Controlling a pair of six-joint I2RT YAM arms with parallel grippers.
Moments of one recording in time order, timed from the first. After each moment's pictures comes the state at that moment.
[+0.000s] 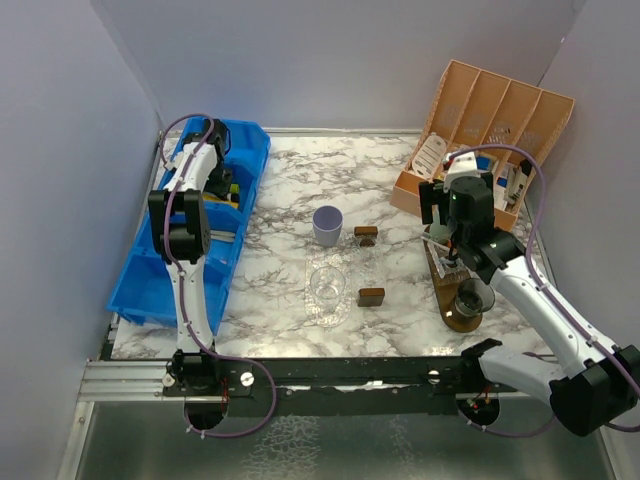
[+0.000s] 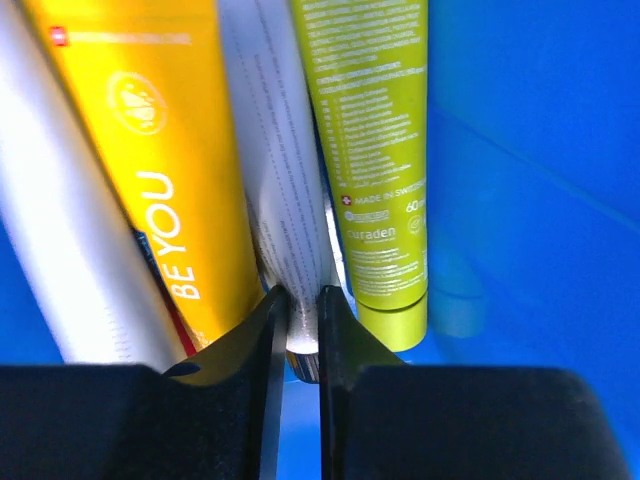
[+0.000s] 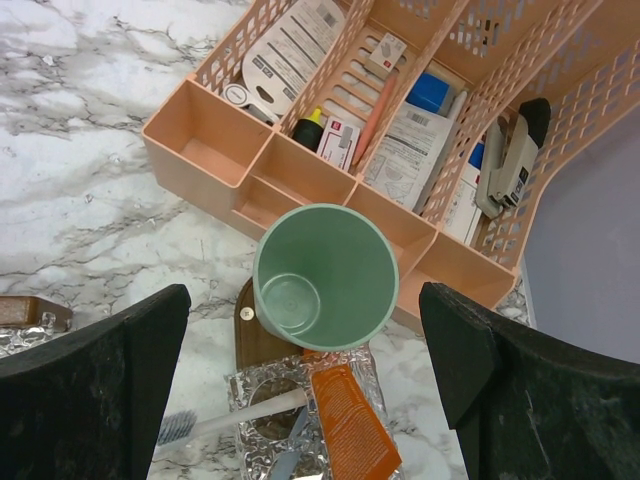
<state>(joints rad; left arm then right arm) 0.01 2.34 2.06 -1.08 -0.28 -1.31 0.41 1.07 0.93 -0.27 0.51 -0.08</state>
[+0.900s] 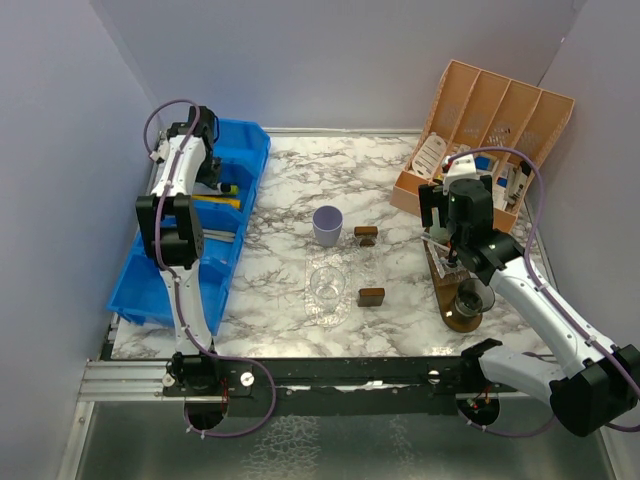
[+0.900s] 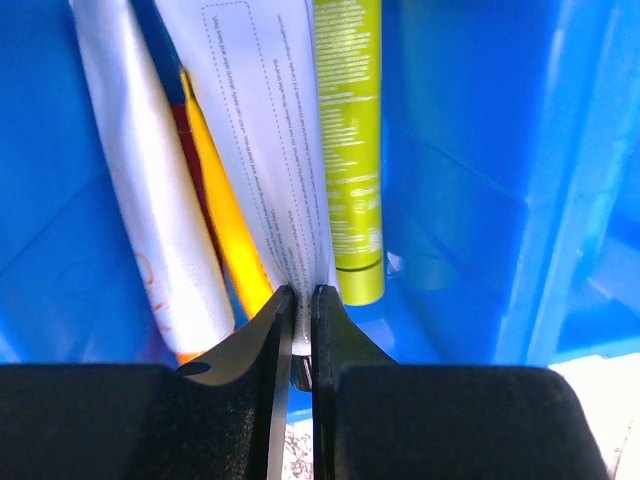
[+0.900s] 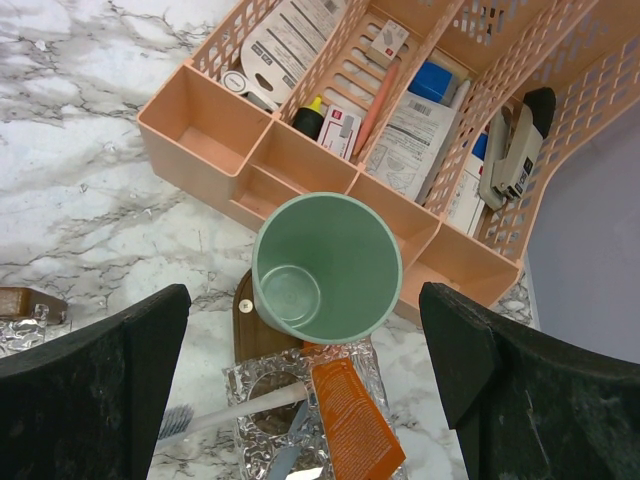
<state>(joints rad) 0.04 2.25 2.09 -1.12 -0.28 -1.32 0.41 1.07 0.91 -0.27 0.52 -0.07</state>
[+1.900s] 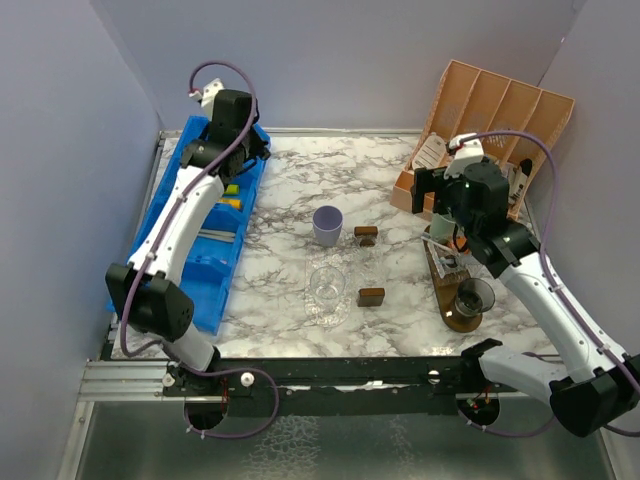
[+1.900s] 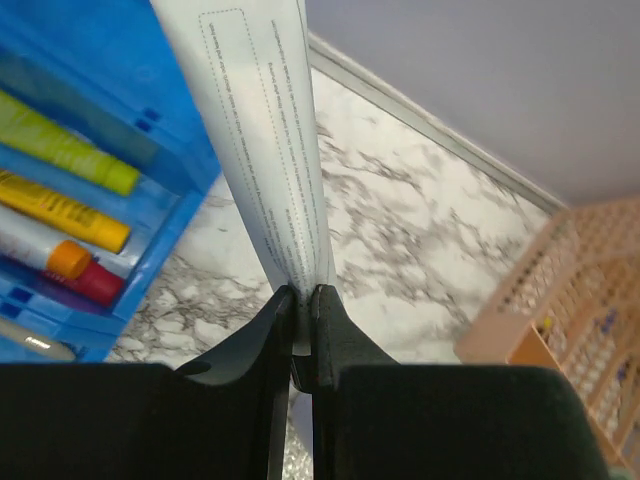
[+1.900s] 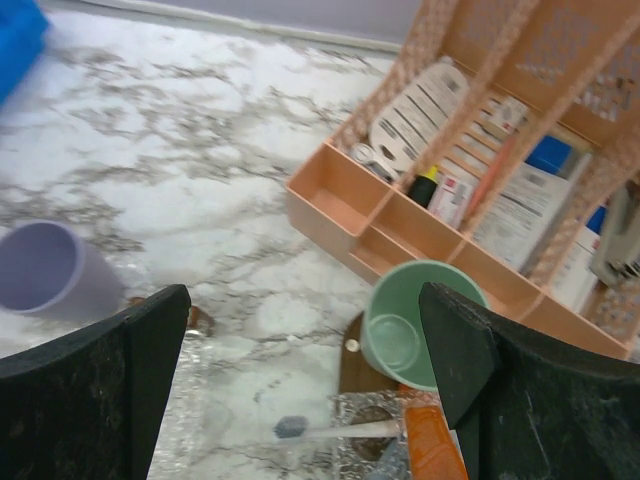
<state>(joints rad) -0.25 1.69 1.80 -0.74 -0.33 -0.80 0.41 1.06 1.03 -0.30 0.30 0.01</state>
